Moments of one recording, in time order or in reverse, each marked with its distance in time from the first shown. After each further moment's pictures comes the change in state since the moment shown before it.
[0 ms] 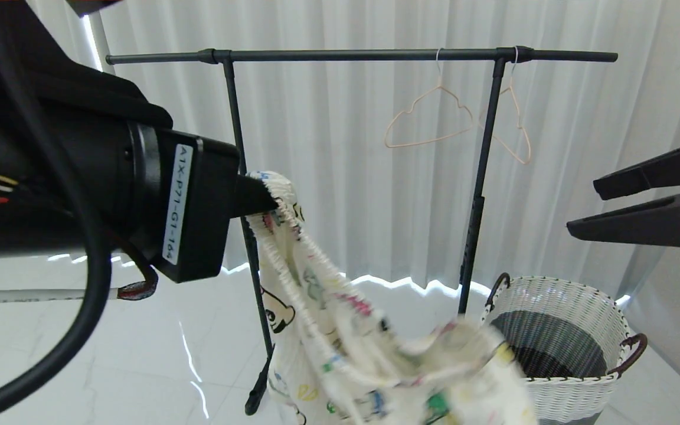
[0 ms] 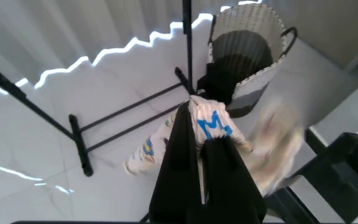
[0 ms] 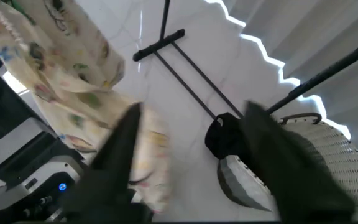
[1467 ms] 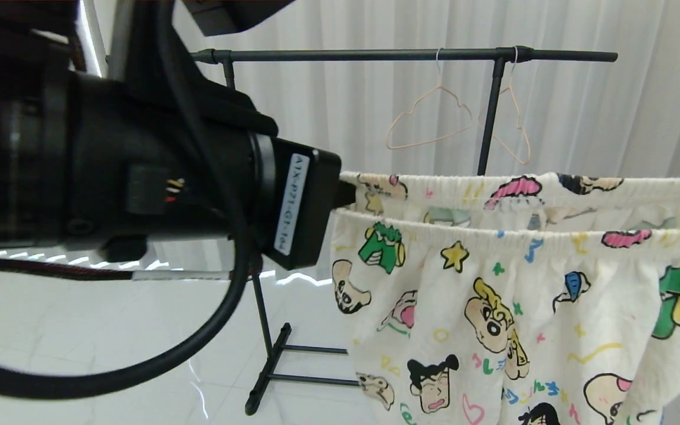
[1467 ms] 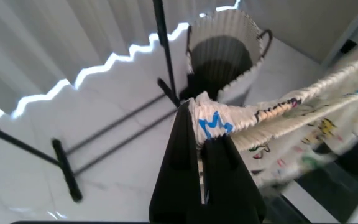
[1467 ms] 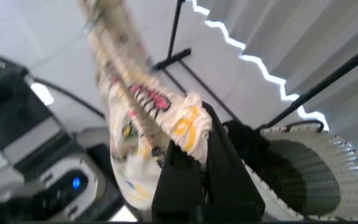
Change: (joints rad) left arm 0.016 0.076 0.019 -0.146 -0.120 0.071; right arm 0.101 -0.149 0.070 -0.025 -0.063 0.048
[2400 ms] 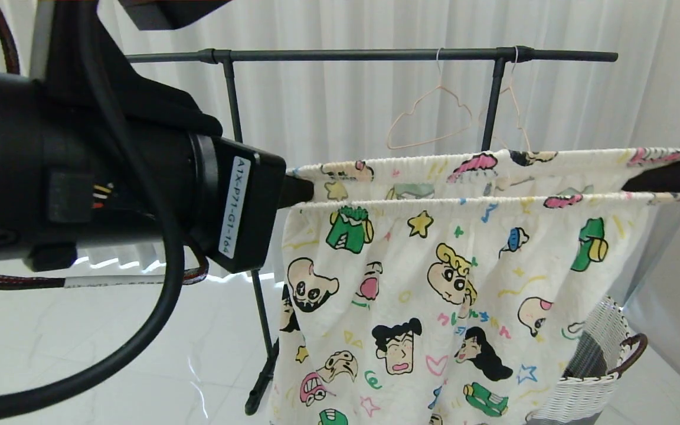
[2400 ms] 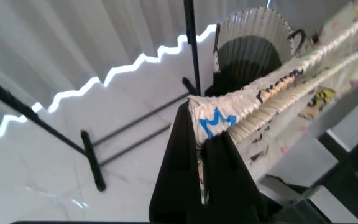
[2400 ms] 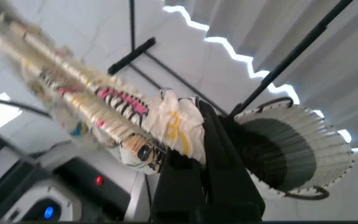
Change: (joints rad) left arm 0.011 -0.044 0.022 0.027 0.107 0.039; right arm -0.161 0.096 -0.054 0.030 -0.025 -0.002
